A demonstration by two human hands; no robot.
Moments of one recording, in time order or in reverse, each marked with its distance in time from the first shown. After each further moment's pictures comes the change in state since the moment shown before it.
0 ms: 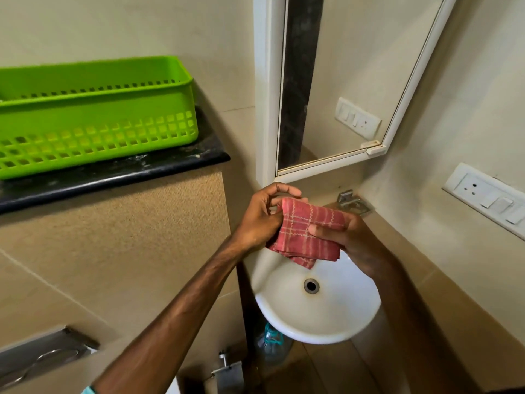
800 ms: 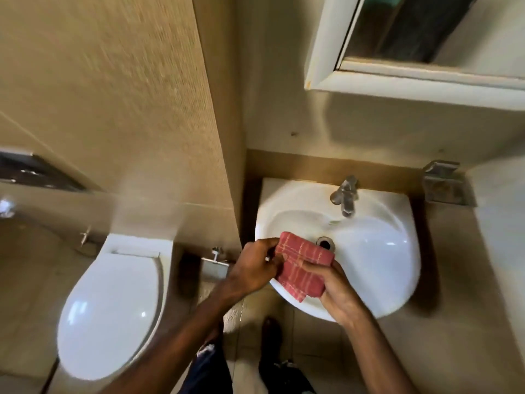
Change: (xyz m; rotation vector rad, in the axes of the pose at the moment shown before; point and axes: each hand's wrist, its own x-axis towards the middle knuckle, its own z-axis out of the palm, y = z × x) left_hand -0.090 -0.250 0.081 0.621 0.358 -0.570; right_hand 0.026 0.227 -0.048 0.112 -0.189 0.675
